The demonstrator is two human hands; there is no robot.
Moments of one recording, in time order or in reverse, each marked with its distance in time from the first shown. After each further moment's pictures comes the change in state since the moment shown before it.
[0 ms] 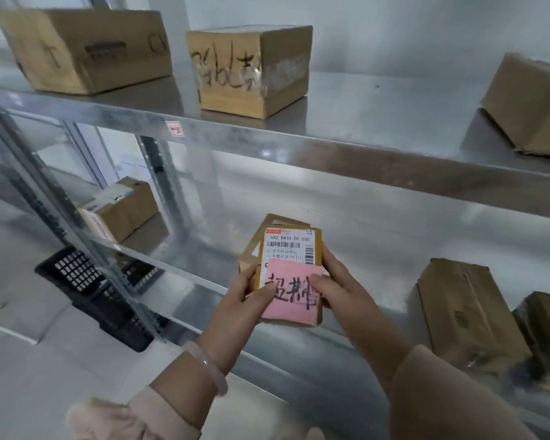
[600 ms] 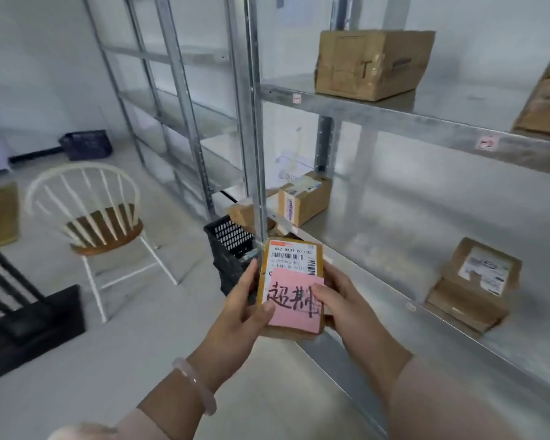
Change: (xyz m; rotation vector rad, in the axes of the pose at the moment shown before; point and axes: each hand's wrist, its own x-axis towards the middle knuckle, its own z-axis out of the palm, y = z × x) left_hand -0.193 0.027 -0.305 0.071 0.277 0.153; right_hand -0.016 -0.011 0.351 0.079 -0.319 0.028
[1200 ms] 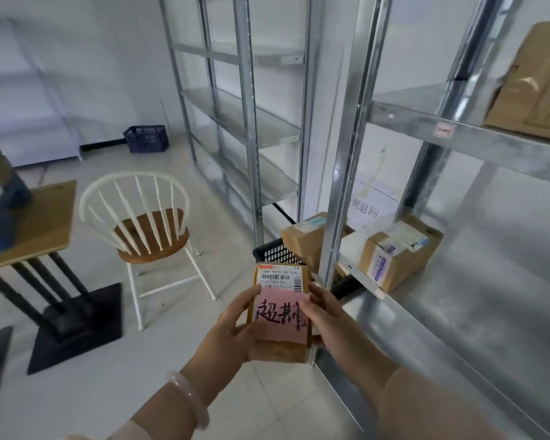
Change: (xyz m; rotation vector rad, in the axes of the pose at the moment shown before) left_hand 0.132 -0.025 -0.195 -0.038 0.287 -0.232; right_hand 0.225 0.015 0.151 -0.077 -0.341 0.141
